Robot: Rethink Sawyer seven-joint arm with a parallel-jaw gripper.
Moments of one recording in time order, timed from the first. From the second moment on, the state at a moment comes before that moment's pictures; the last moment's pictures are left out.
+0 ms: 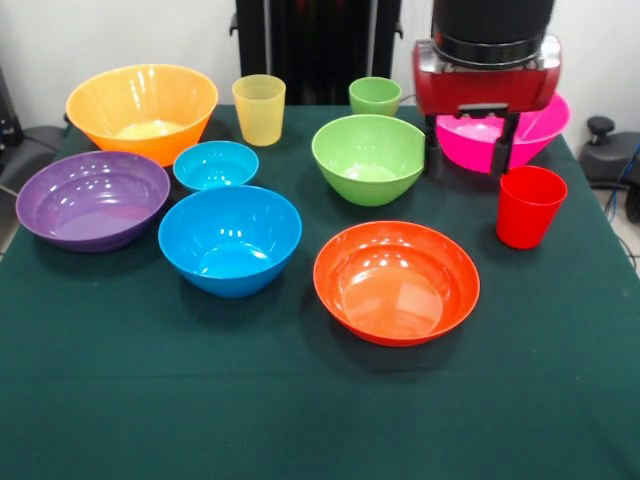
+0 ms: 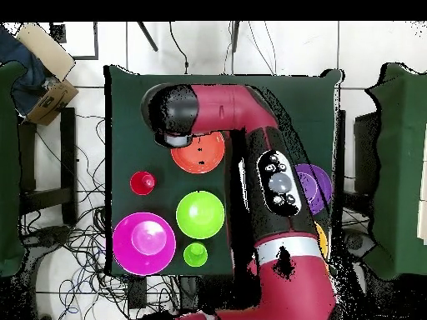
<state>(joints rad) -0.30 -0.64 0.33 1.33 -0.21 0.96 1.88</state>
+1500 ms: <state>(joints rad) -0.36 -0.69 0.37 1.46 -0.37 0.57 1.88</state>
